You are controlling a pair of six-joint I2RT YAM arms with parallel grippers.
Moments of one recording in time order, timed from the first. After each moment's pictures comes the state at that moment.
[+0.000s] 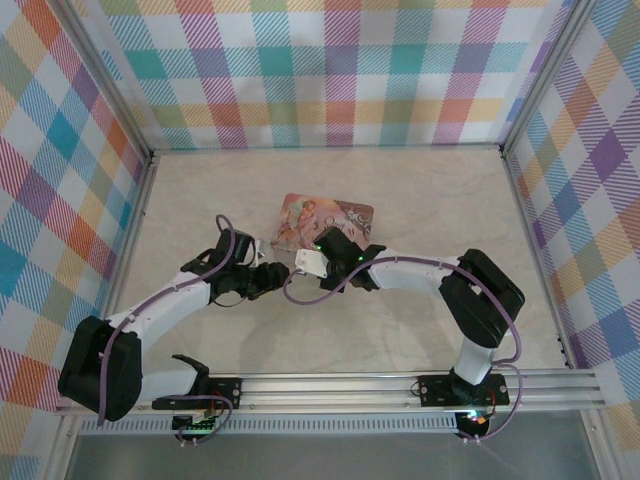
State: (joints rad) left arm -0.40 1.24 0.67 -0.43 0.43 -0.70; right arm 0.88 1.75 1.05 -0.26 0.05 -0.61
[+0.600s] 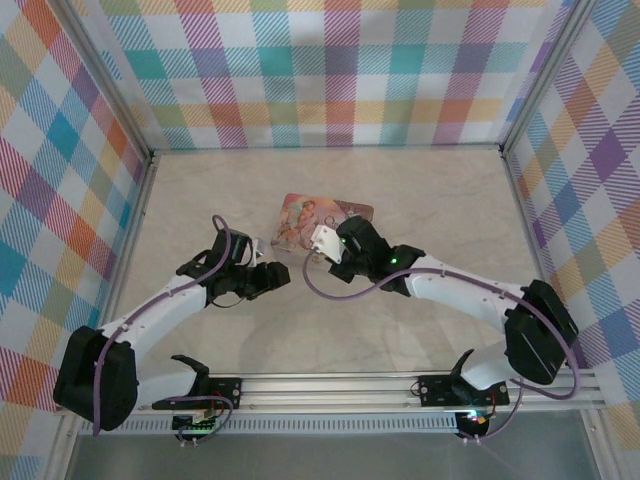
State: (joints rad) left arm -0.40 1.19 0.67 -0.44 0.44 -0.71; right arm 0.86 1.42 0.98 -0.29 0.11 -0.36
